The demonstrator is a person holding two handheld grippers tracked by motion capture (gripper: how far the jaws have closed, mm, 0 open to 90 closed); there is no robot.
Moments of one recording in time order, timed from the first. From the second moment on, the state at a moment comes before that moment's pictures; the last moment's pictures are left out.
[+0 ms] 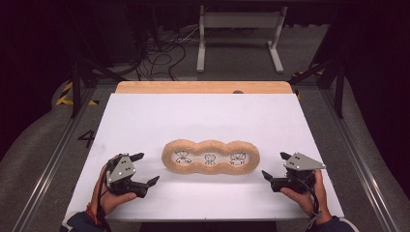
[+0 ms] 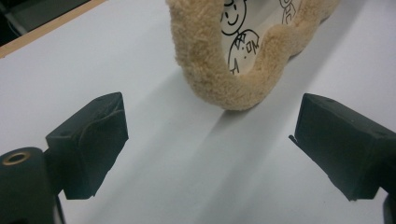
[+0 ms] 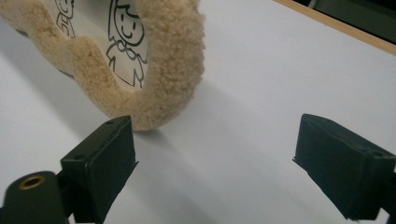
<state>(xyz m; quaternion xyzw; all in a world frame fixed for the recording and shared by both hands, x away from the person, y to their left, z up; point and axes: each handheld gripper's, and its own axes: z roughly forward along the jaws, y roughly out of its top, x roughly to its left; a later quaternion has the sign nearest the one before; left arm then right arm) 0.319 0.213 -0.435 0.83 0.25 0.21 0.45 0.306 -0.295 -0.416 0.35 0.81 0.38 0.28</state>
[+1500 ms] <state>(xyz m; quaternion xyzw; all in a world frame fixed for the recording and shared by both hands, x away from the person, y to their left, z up) 0.309 0.282 -0.457 0.81 0.31 0.19 0.46 0.282 -0.356 -0.445 0.41 0.78 0.37 0.30</state>
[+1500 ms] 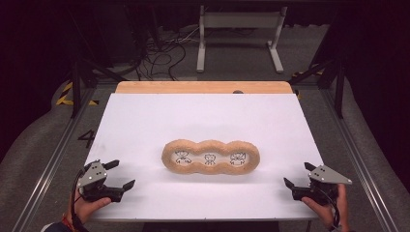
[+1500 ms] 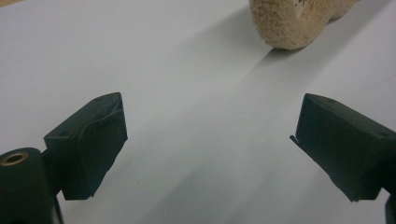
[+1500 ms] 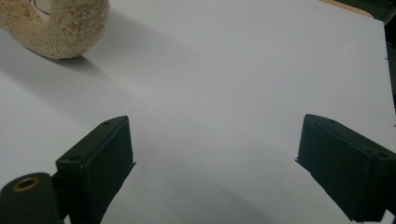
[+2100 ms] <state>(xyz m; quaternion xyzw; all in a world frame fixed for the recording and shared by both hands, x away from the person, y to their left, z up) 0.307 0.275 -0.457 0.81 0.30 0.19 0.46 0.280 -0.351 -0.446 0.41 0.78 0.37 0.30</state>
